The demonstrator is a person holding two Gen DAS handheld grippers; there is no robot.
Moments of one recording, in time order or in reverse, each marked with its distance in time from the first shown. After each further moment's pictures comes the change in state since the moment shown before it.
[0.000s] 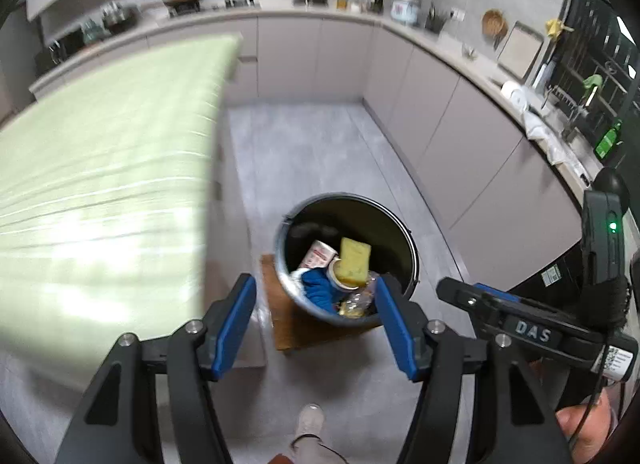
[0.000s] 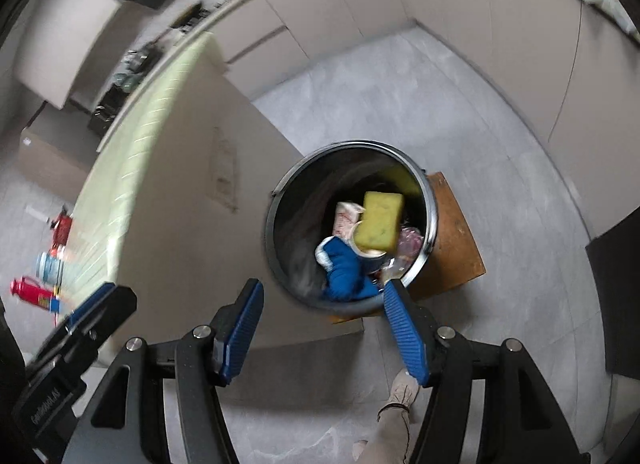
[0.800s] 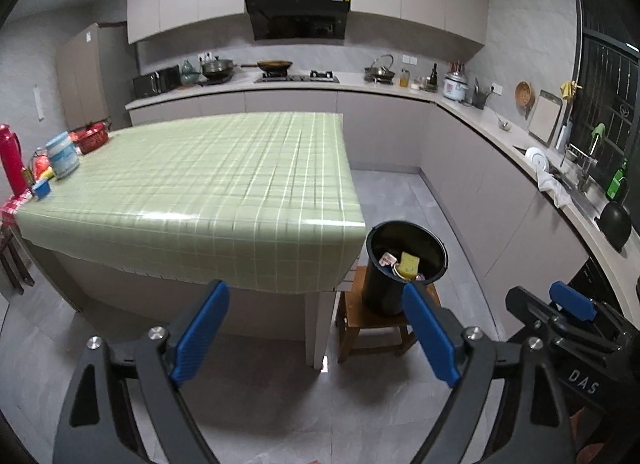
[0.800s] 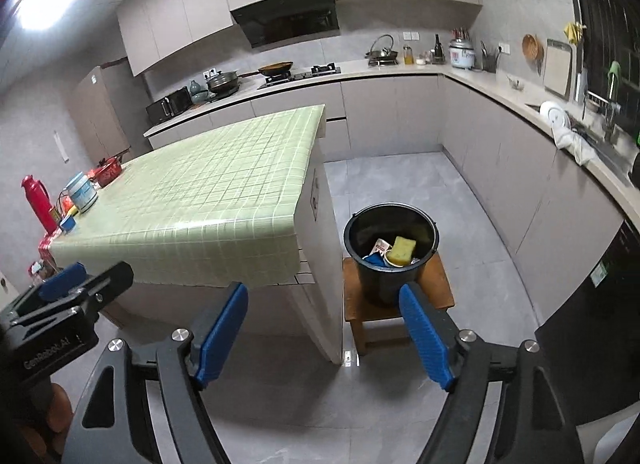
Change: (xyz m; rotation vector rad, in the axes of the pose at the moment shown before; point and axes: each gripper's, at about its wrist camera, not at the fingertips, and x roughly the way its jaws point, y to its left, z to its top) left arm -0.215 0.043 -0.133 -0.117 -0.256 0.218; right arm -0.240 0.160 -0.229 -0.333 -0.351 -0.094
